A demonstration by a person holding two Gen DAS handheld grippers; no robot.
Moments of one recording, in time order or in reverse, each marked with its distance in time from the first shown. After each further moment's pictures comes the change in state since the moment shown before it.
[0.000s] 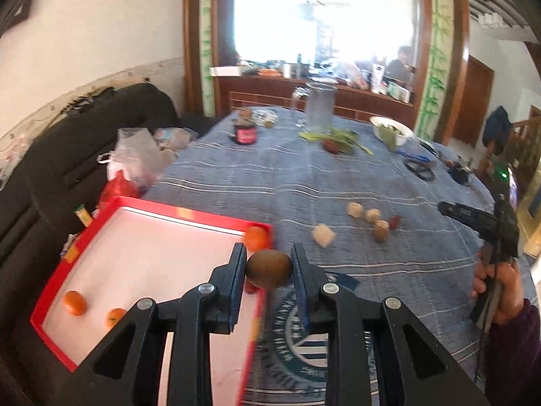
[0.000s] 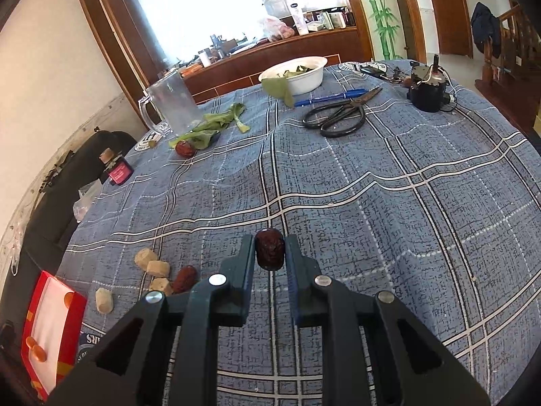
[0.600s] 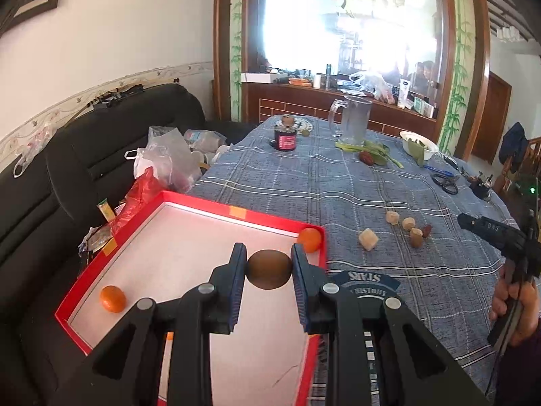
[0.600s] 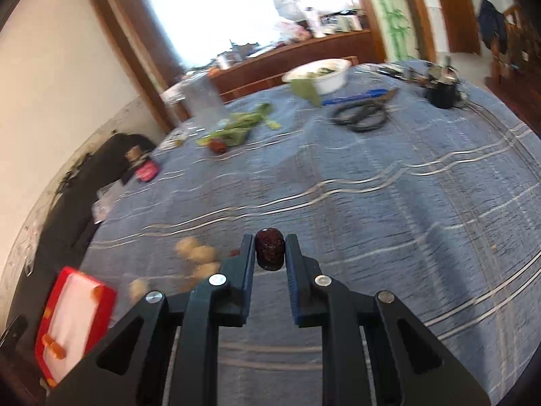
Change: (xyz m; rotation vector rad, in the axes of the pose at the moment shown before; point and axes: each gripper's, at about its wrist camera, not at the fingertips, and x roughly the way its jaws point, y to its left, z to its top) left arm -0.009 0.052 -0.010 -0.059 -0.032 0.060; right arm -0.024 0.050 -0.025 -0.013 -0.004 0.116
